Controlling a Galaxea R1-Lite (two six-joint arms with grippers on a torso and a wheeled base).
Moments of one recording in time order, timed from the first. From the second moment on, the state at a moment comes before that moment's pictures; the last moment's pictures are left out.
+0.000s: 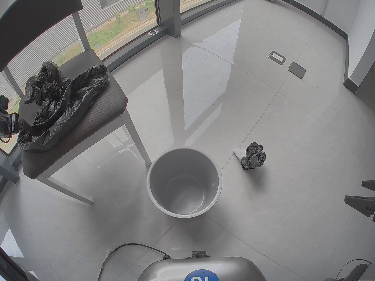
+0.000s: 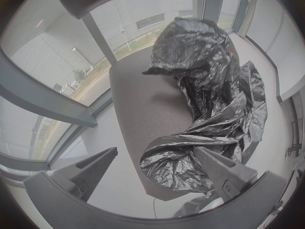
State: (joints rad) left arm 0.50 1.68 -1.62 0.70 -0.21 0.18; right arm 0.28 0.81 -0.71 0.38 0.02 0.14
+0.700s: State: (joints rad) left arm 0.46 1.62 -1.57 0.61 -0.08 0.10; right arm 0.28 0.81 -0.70 0.44 0.00 0.14
